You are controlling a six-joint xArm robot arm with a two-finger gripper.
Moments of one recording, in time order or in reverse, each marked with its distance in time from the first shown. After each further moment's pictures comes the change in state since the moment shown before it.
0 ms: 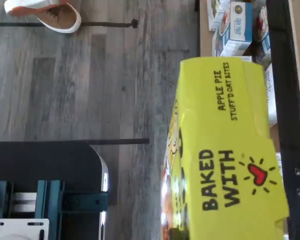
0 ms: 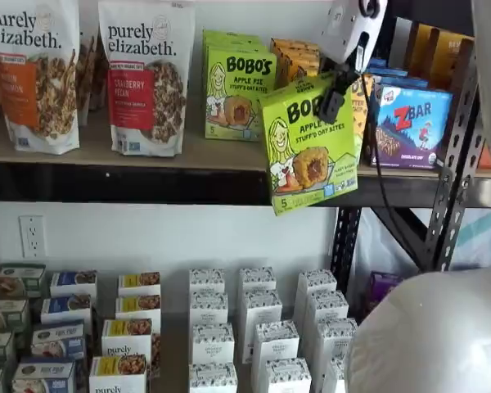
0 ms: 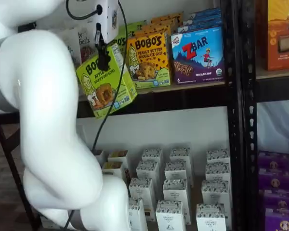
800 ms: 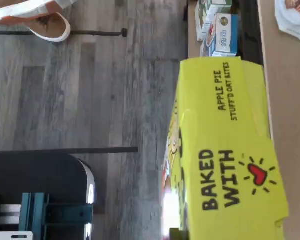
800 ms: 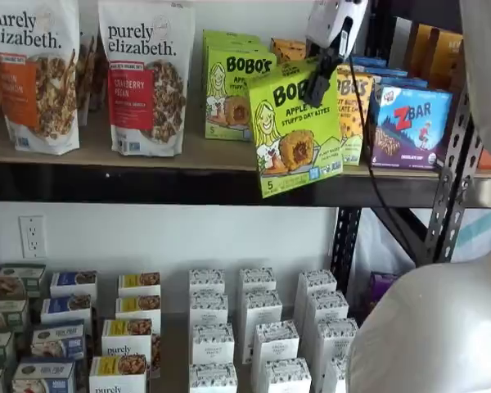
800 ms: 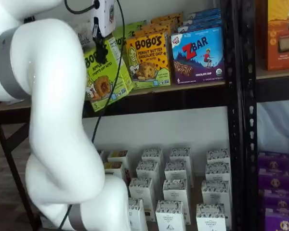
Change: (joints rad) arm 0.049 0.088 -0.099 0.009 -0.019 0.052
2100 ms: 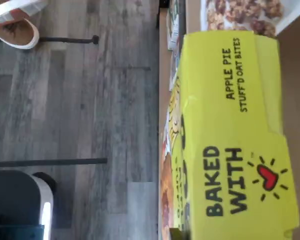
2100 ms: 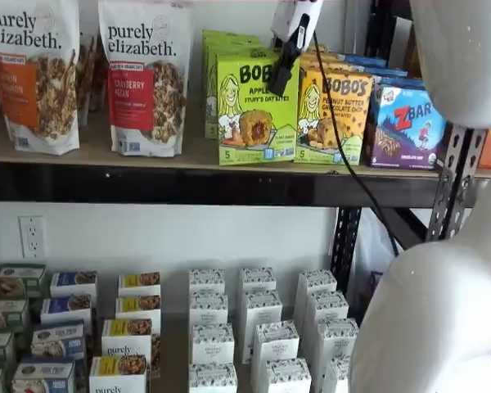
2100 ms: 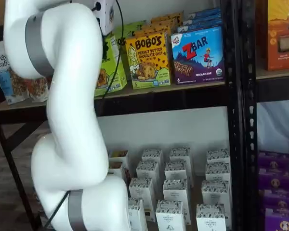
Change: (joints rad) arm 0.098 0.251 -0.195 -0.013 -0.102 0.075
